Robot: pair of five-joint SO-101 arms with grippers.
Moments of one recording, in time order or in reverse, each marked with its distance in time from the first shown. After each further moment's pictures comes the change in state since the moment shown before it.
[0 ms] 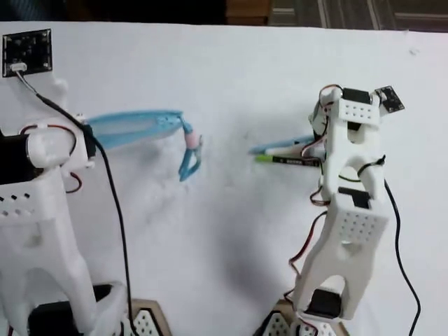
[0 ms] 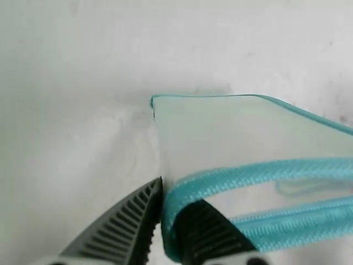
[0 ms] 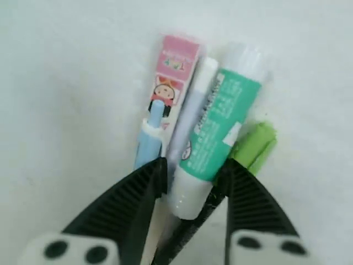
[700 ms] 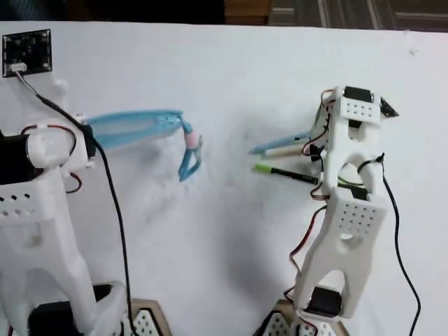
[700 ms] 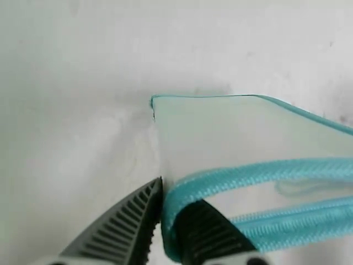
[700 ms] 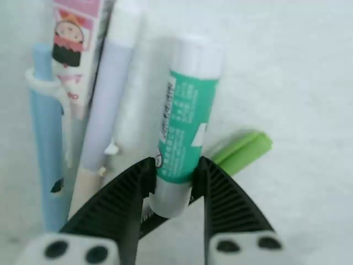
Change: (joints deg) left arm 0.0 0.0 0.0 0.0 0.0; right arm 0.4 0.3 -6.6 18.7 6.5
